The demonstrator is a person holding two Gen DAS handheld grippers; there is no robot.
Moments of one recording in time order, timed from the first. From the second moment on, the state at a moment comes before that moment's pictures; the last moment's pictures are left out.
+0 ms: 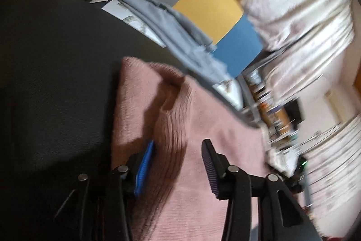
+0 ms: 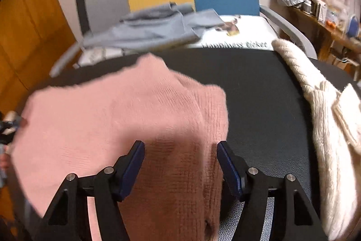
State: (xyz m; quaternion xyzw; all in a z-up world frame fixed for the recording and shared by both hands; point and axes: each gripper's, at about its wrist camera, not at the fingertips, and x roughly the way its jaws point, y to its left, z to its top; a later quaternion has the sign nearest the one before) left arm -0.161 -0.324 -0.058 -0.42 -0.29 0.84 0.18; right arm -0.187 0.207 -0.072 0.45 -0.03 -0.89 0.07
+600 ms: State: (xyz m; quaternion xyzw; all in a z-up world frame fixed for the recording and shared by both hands) left arm -0.157 -0.343 -0.058 -0.42 -0.20 0.88 0.08; right arm -0.203 0.213 -0.085 0.44 -0.09 -0.90 0.02
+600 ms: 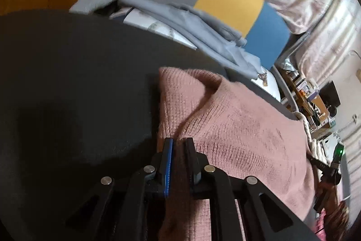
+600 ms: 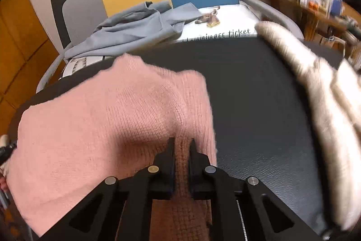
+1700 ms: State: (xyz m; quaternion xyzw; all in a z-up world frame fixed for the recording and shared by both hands) left arm -0.039 -0.113 -0.036 -0.37 0.02 0.90 0.21; right arm -0.079 0.167 -0.071 0.38 -0.08 -0.92 0.08
